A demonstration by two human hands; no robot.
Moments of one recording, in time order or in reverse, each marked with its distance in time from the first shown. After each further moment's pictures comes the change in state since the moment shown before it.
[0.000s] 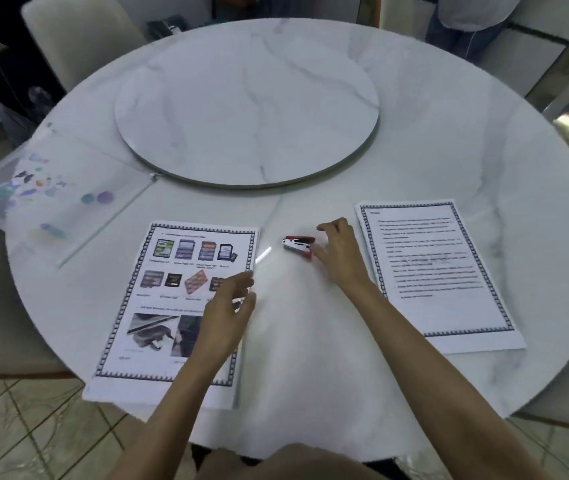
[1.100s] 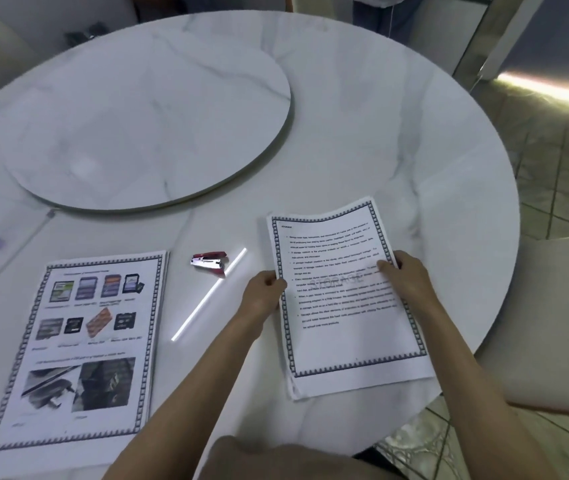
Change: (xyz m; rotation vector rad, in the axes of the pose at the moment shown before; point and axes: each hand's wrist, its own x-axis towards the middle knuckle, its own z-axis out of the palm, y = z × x) left_hand 0.052 0.076 0.176 -0.132 -0.340 -0.343; right_hand -0.070 0.185 -0.123 0.446 0.083 0.643
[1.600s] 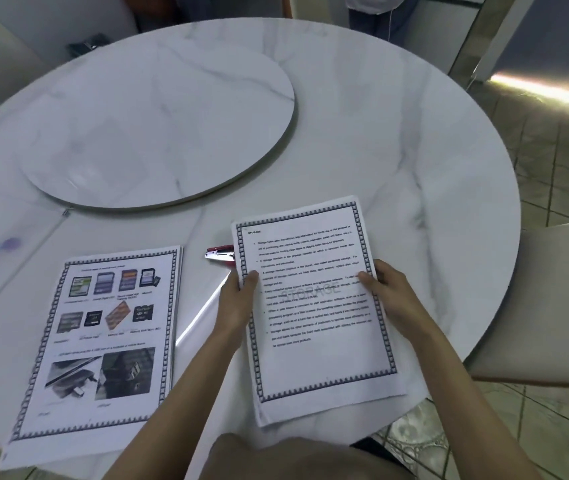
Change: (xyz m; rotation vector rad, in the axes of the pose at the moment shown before) left_hand -0.035 -0.020 -0.042 -0.196 0.136 0.200; right_hand -0.063 -0.004 0.029 0.469 -0.264 -0.110
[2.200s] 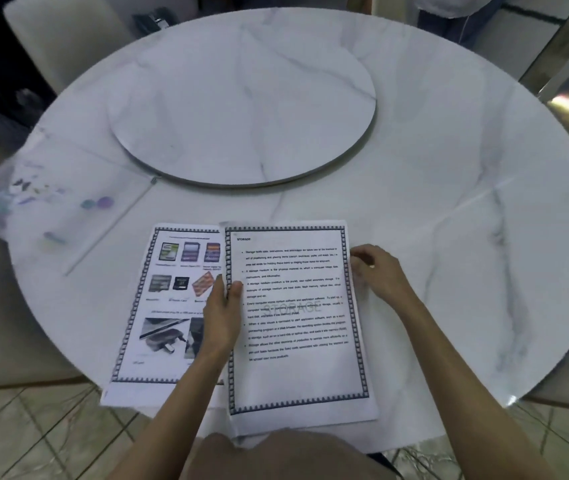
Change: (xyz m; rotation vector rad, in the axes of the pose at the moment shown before) left_hand -0.016 -0.041 -0.146 0.114 0.258 0.015; right_hand 0.035 -0.024 0.138 -0.605 -0.020 -0.110
